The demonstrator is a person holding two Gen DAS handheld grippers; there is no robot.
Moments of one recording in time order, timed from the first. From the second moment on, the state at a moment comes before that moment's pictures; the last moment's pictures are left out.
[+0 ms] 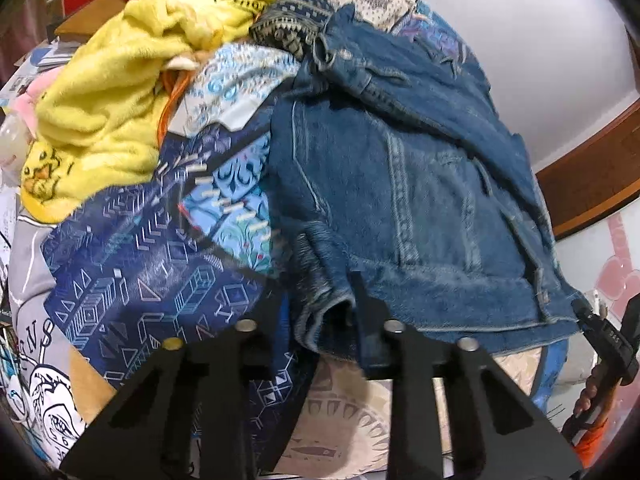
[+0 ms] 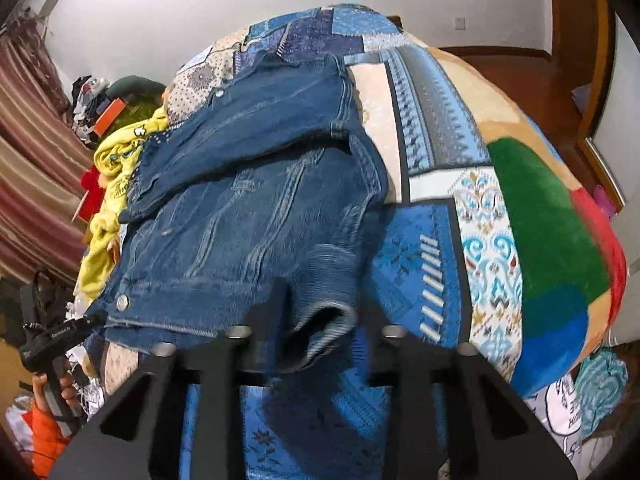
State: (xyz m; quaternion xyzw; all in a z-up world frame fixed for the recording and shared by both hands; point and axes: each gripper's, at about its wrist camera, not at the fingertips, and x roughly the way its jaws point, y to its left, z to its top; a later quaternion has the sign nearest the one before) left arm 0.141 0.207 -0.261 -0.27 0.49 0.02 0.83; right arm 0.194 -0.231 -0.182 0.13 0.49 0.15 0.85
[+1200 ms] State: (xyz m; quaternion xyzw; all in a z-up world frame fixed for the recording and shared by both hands) left arm 0.504 0.257 -0.217 -0.25 0.44 0.05 0.86; right arm 0.498 -0.160 -0.160 0.09 0.42 0.15 0.89
